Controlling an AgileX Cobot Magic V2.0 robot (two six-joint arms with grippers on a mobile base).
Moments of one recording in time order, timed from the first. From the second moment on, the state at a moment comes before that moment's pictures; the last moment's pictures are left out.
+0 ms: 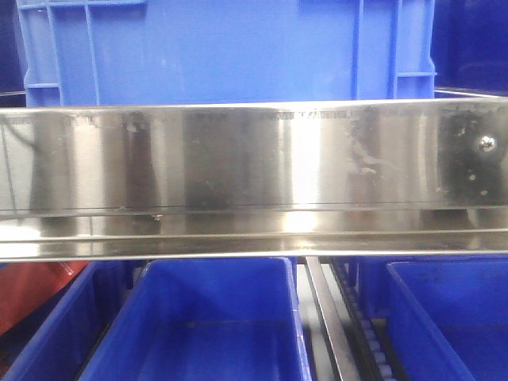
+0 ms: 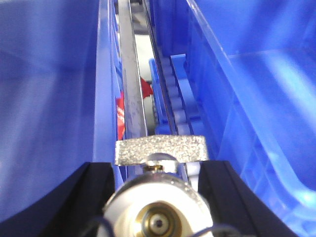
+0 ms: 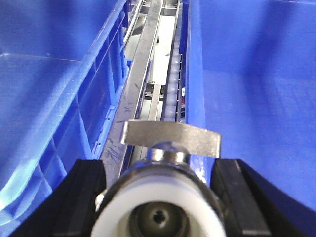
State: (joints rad) left arm 0.11 1.15 -1.54 -0.12 1.05 0.18; right arm 0.10 1.13 -1.49 0.12 1.00 -0.10
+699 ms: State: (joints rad) left arm -0.25 1.43 -1.91 -0.13 0.96 0.23; right arm 0.28 1.33 -1.85 0.16 0.93 -0.13
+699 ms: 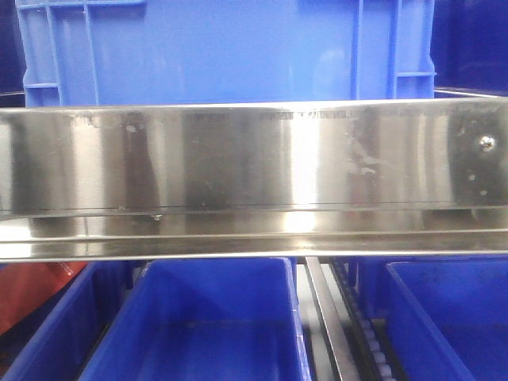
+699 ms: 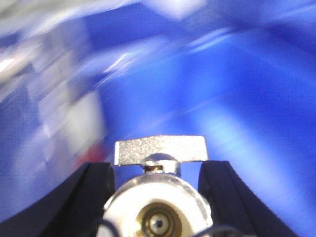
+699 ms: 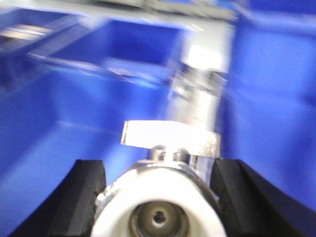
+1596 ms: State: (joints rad) left arm -0.40 1.90 -2.05 -0.06 1.08 0.24; right arm 0.47 1.86 -1.99 0.17 1.01 -0.14
